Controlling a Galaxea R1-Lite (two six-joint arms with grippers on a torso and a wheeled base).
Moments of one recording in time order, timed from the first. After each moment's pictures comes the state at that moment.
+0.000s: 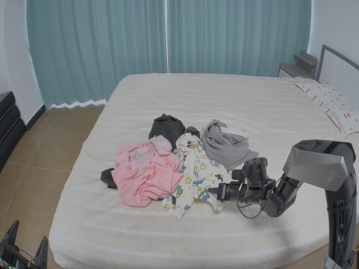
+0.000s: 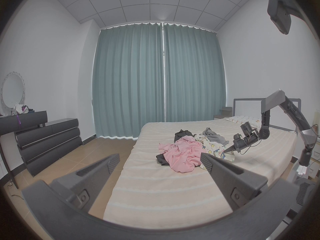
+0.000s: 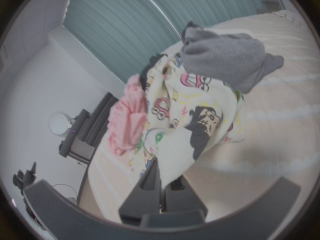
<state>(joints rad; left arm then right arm) 0.00 0.02 -0.02 0.00 -0.02 0.01 0.45 2.40 -0.79 -1.12 0.34 0.51</state>
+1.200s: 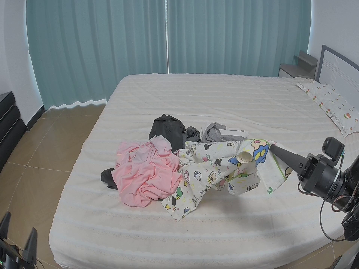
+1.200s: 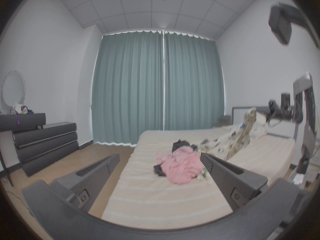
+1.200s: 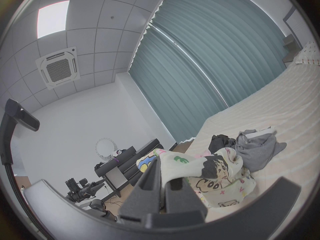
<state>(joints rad) -0.01 0.08 -0.13 -0.07 -0.07 -0.06 0.47 1.52 -0.18 -1.55 0.38 0.59</state>
